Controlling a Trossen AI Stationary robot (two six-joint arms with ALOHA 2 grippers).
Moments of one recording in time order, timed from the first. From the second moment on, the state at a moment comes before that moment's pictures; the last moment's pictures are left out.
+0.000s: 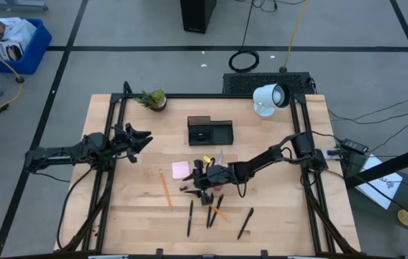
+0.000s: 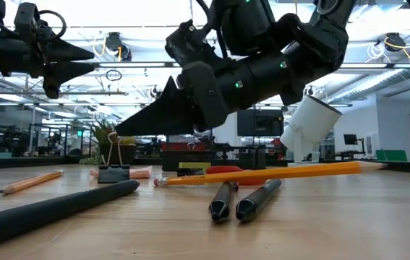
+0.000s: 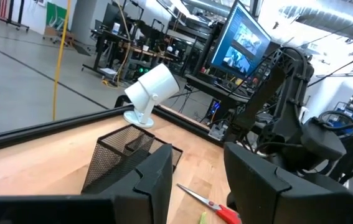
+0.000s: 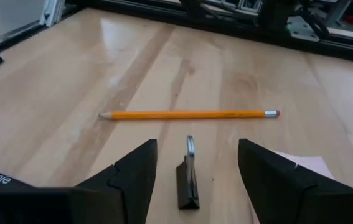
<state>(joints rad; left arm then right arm) 0.08 0.06 0.03 0.11 -0.22 -0.36 0.19 2.13 1.08 0.69 0.01 -0.10</state>
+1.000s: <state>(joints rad) 0.08 0.06 0.03 0.10 -0.23 -0.35 0.19 2.21 1.15 0.71 0.02 -0.09</state>
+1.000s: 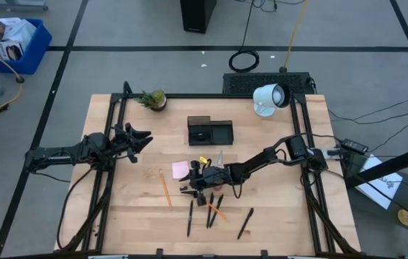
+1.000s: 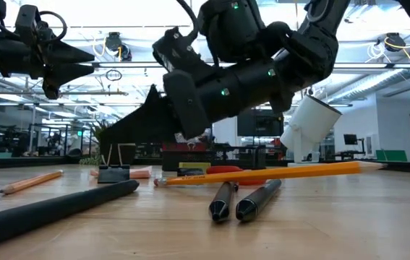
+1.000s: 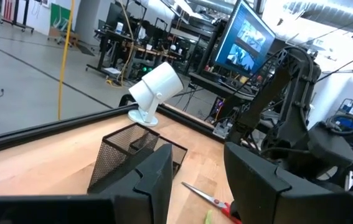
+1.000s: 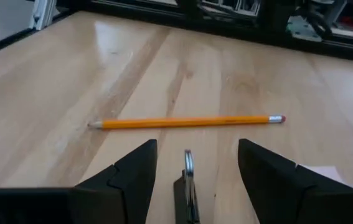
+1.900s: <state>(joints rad) 0.08 0.06 0.03 0.09 -0.23 -0.35 0.16 2.21 1.15 0.68 0.00 -0.09</state>
